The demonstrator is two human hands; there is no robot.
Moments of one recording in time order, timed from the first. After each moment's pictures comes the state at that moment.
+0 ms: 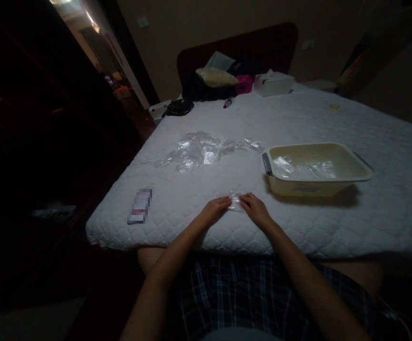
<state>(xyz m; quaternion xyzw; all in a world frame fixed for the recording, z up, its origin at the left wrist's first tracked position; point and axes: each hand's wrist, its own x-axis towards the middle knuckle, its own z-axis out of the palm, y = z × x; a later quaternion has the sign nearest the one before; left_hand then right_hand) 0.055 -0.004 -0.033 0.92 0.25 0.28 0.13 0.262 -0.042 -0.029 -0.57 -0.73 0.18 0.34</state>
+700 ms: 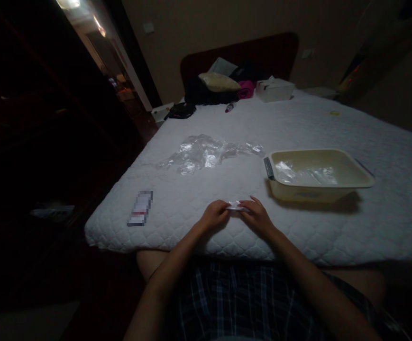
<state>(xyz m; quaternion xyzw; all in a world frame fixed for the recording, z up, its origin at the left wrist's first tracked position) 0.060 -0.023 -0.008 0.83 0.39 0.30 0.26 0.257 -0.057 -0.013 -0.46 -0.76 0.14 0.44</state>
